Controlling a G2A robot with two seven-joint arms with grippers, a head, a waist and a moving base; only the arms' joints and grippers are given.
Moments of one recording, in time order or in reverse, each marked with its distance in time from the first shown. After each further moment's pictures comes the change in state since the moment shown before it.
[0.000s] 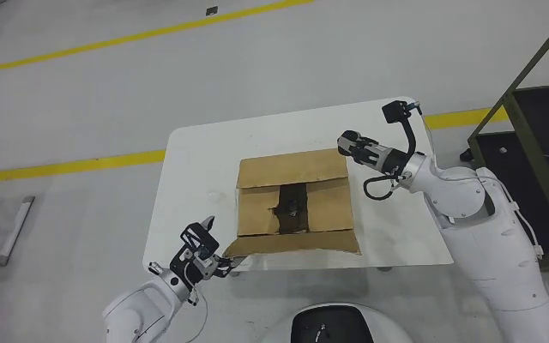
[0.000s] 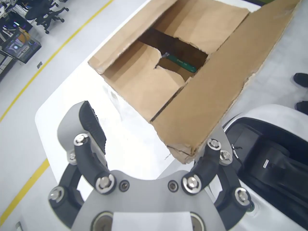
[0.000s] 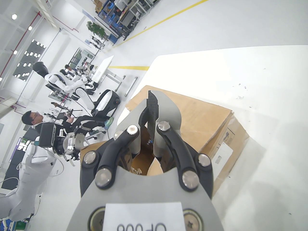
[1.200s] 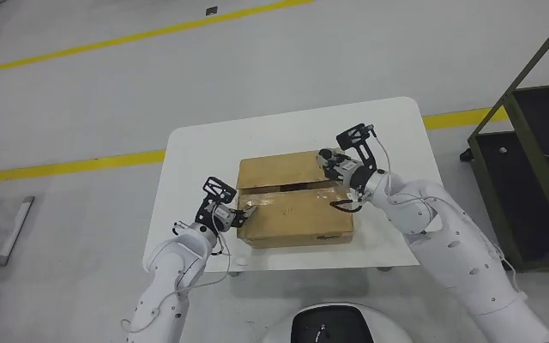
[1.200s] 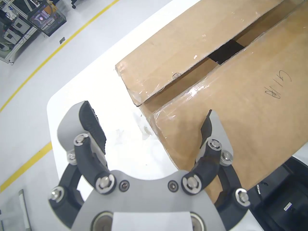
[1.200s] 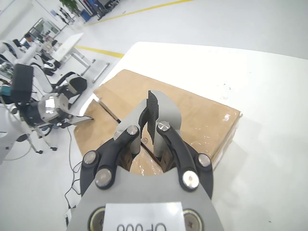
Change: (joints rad) left arm -0.376 -0.027 0.295 0.344 0.098 0.310 -0.091; right arm 0.038 -0.024 -0.254 0.091 -0.412 0.042 -0.219
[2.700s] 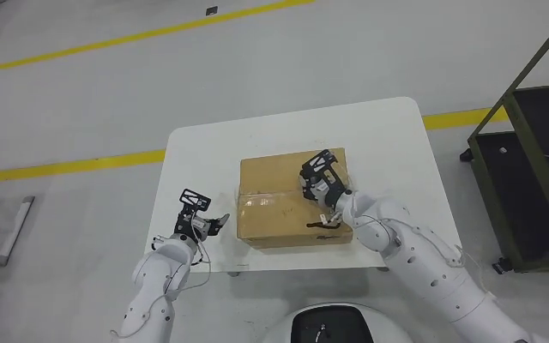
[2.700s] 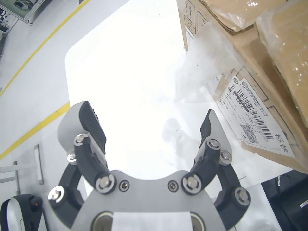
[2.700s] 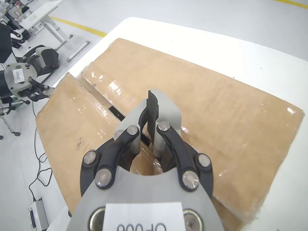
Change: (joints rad) left arm 0.055 0.016 -0.103 0.097 0.051 0.069 -0.012; right arm 0.010 -0.058 -0.151 0.090 -0.195 0.052 -0.074
